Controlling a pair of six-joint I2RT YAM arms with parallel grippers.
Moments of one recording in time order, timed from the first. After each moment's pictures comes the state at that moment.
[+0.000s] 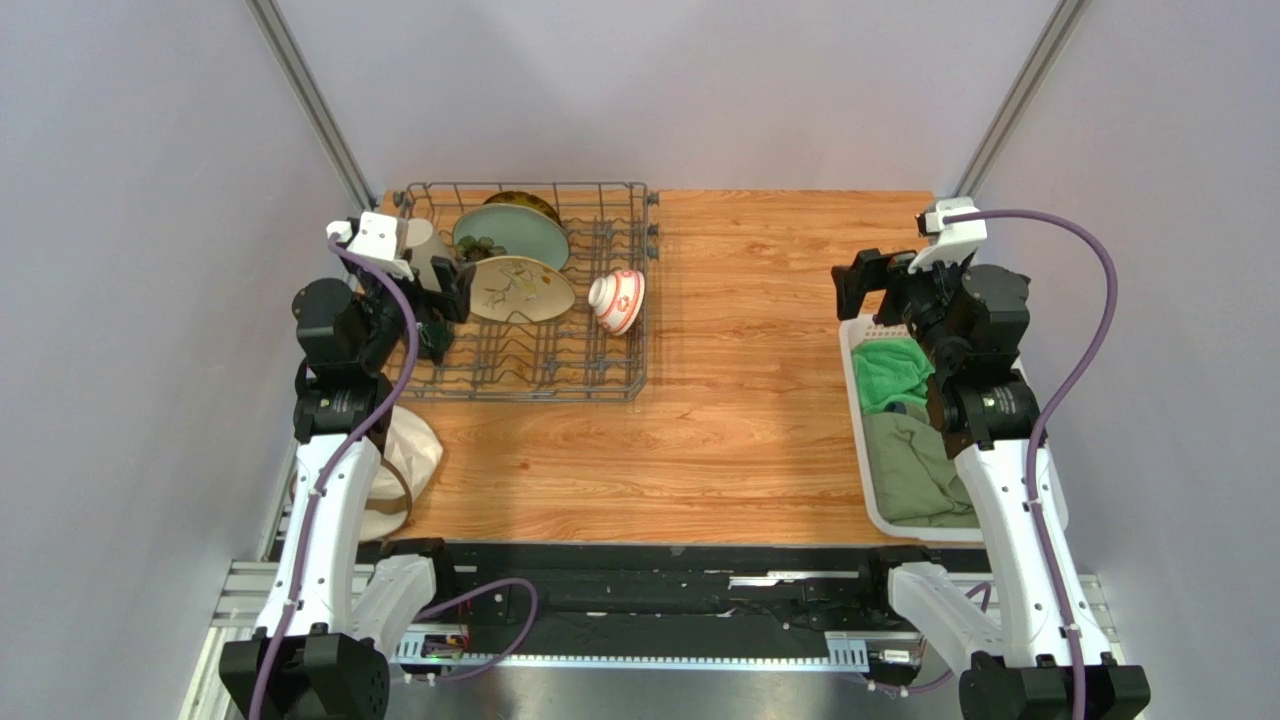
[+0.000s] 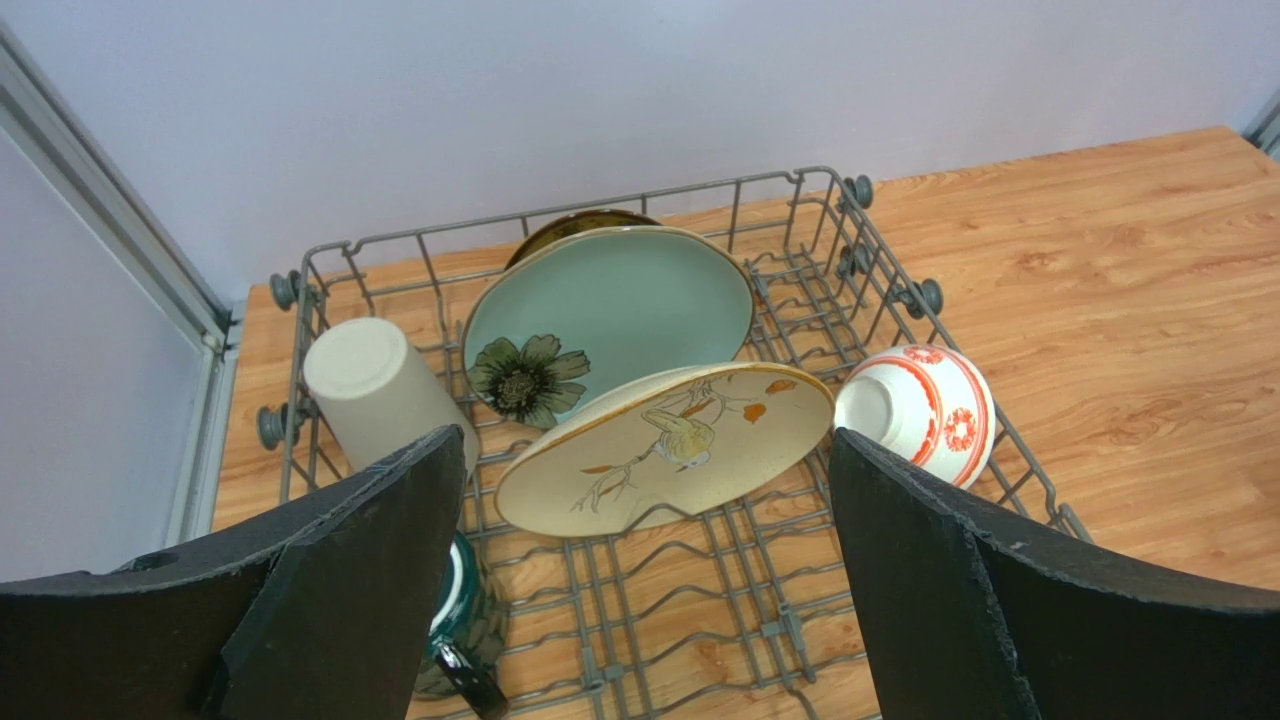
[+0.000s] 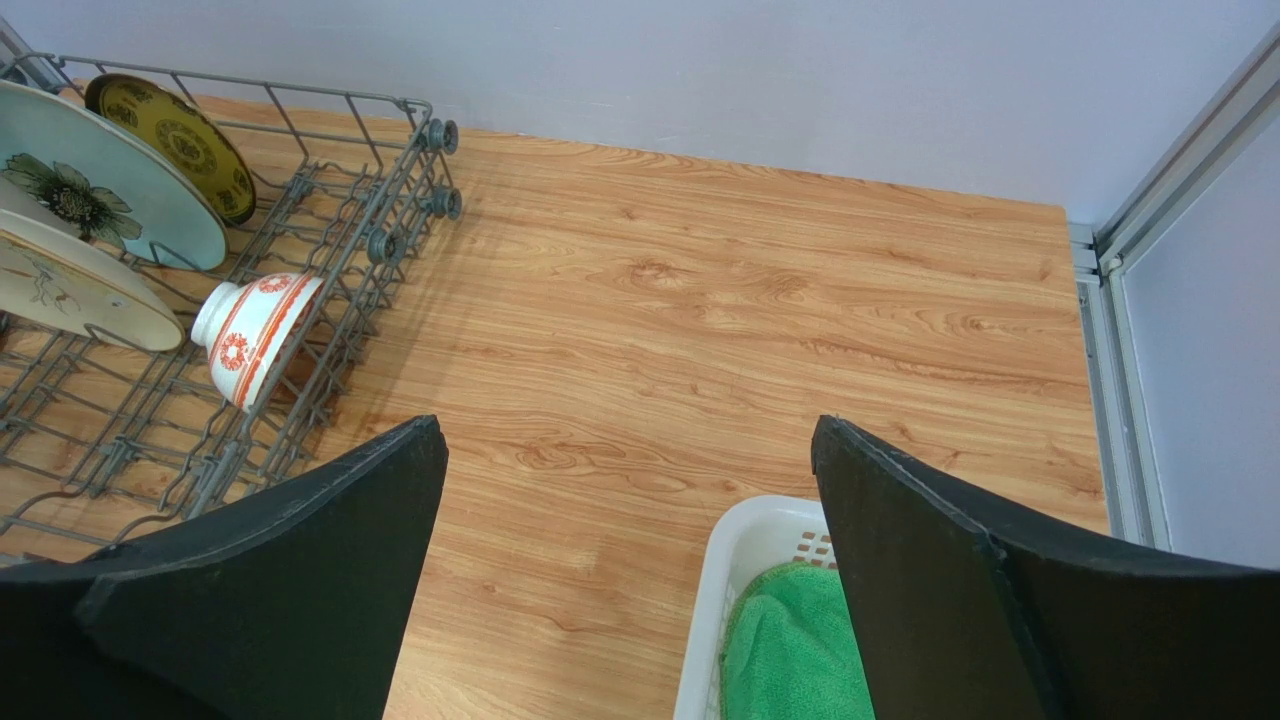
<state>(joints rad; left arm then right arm) 0.08 0.90 0.86 0.02 0.35 0.01 0.05 0.90 1.01 -0.23 -0.18 0.02</state>
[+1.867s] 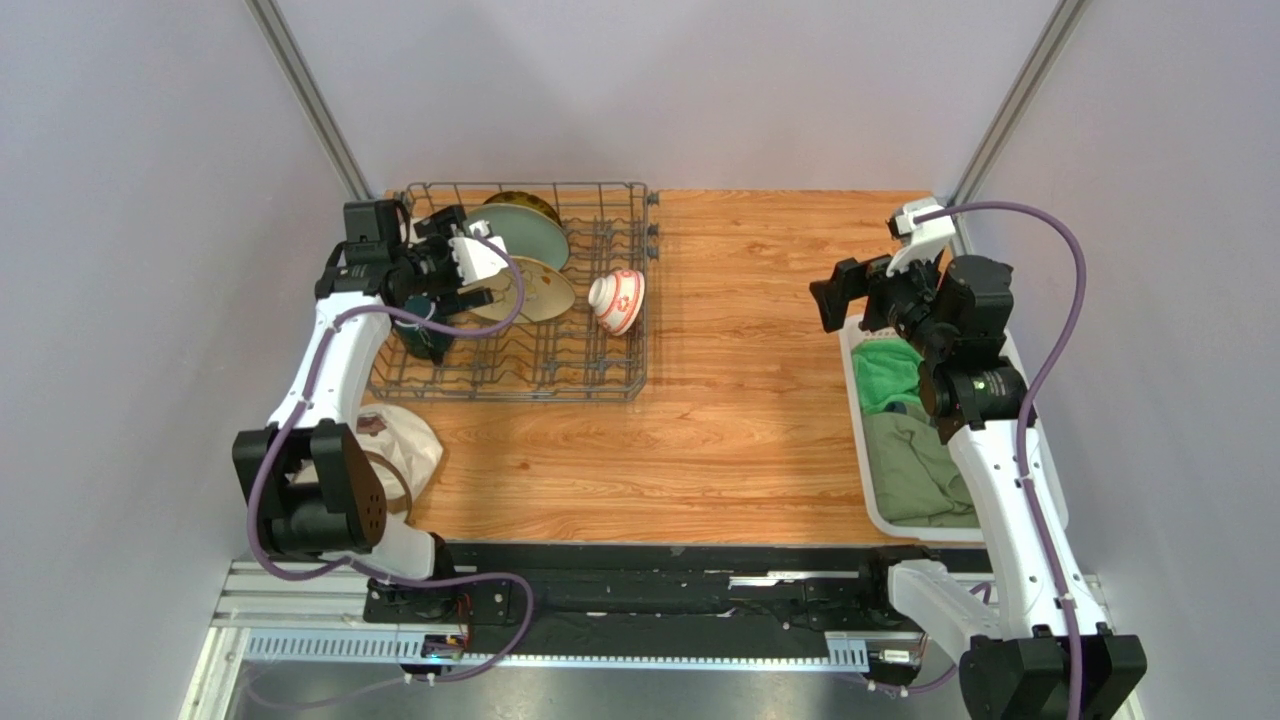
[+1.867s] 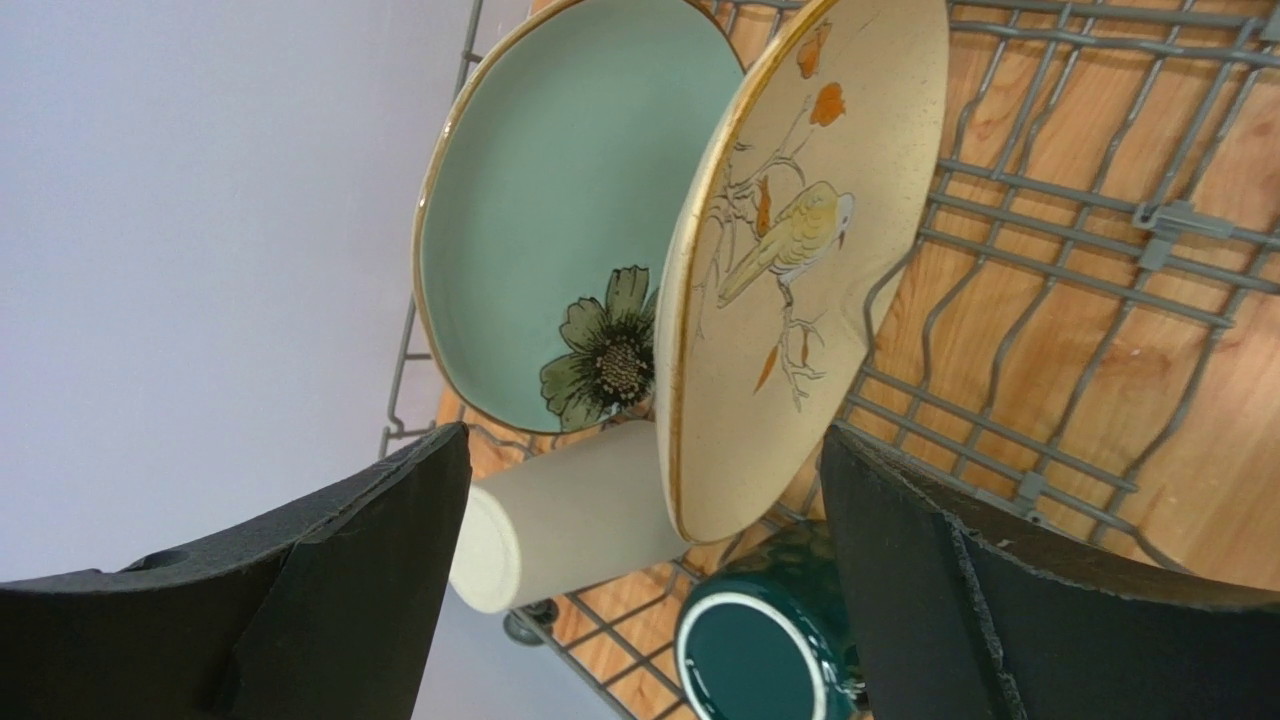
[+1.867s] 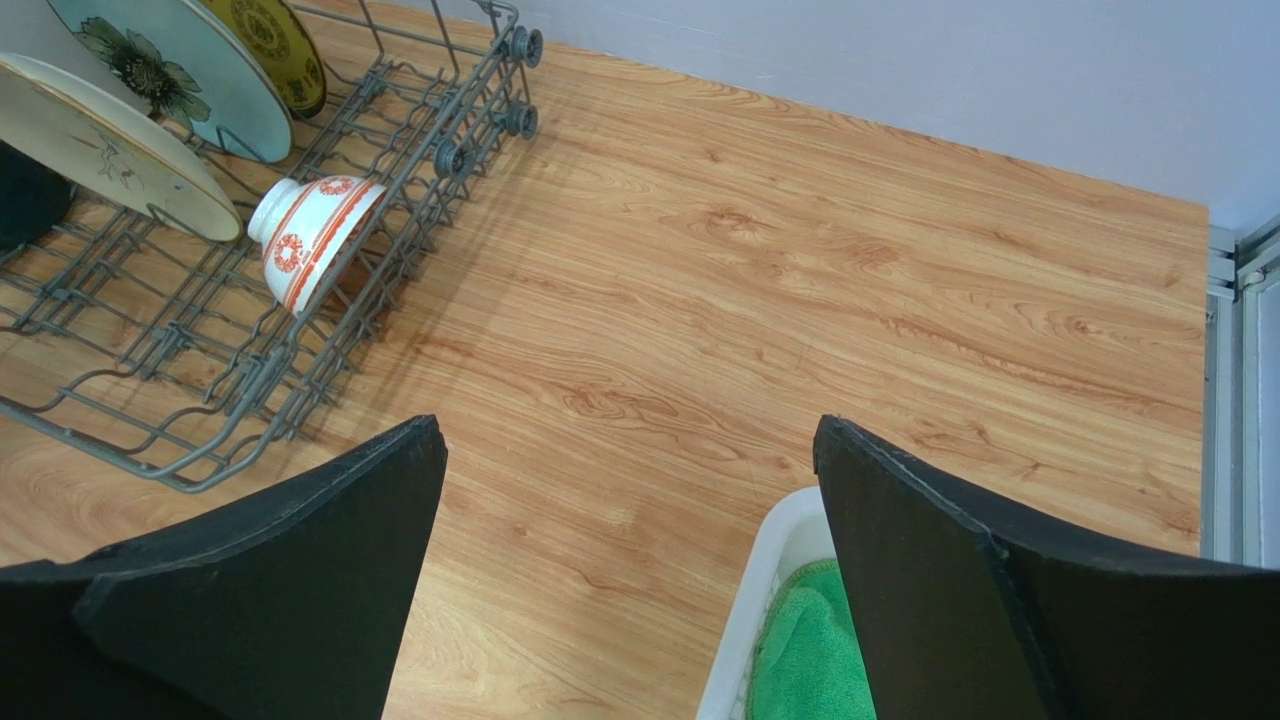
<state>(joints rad) 0.08 1.47 1.27 -0.48 0.63 1.29 0.05 0.97 1.01 -0.26 -0.32 -0.04</state>
